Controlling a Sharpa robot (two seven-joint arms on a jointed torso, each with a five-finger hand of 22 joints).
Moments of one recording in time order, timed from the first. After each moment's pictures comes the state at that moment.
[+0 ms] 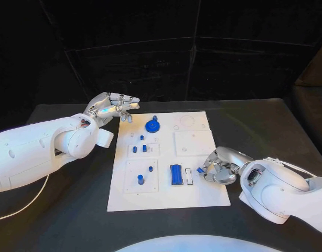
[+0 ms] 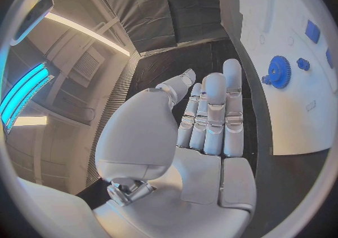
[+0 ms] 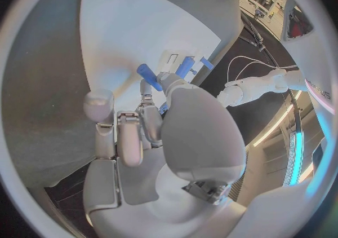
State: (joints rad) left arm 1.23 -0.80 -0.11 1.36 -0.11 -0.18 0.38; left_hand 1.32 -0.11 0.43 -0.04 0.05 1.03 0.18 0.11 0.07 1.11 0.10 0.26 0.08 1.24 0.02 1.02 0.48 0.17 1.18 0.11 0.64 0.69; right arm 0.99 -1.07 -0.07 1.96 -1.36 -0.43 -0.56; right_hand 1.36 -0.14 0.28 0.24 0.41 1.10 0.06 0.25 0.33 1.46 -0.03 1.27 1.31 1.47 -0.08 1.53 1.31 0.14 1.29 0.02 1.23 0.88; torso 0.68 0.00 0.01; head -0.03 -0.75
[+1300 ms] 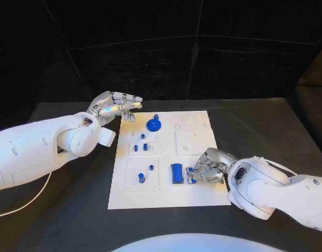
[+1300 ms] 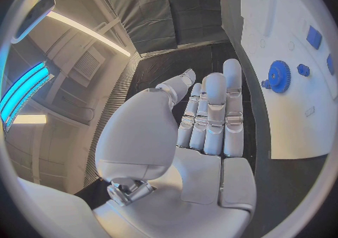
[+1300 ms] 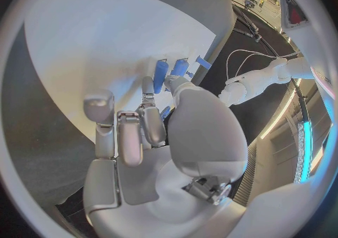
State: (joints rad) left arm 1.23 -0.80 -0.11 1.37 -0.11 -0.16 0.37; left_hand 1.32 -0.11 0.43 -0.04 0.05 1.03 0.18 0.11 0.07 1.11 0.10 0.26 0.08 1.24 0.02 1.02 0.48 0.17 1.18 0.11 0.64 0.69; right arm 0.99 -0.97 -0.07 1.90 -1.26 -0.42 -0.58; right_hand 1.22 -0.15 0.21 0.27 0.53 1.13 0.05 0.26 0.38 1.47 -0.03 1.28 1.31 1.47 -0.09 1.53 1.31 0.14 1.29 0.02 1.23 0.89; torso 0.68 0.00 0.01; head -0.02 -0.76
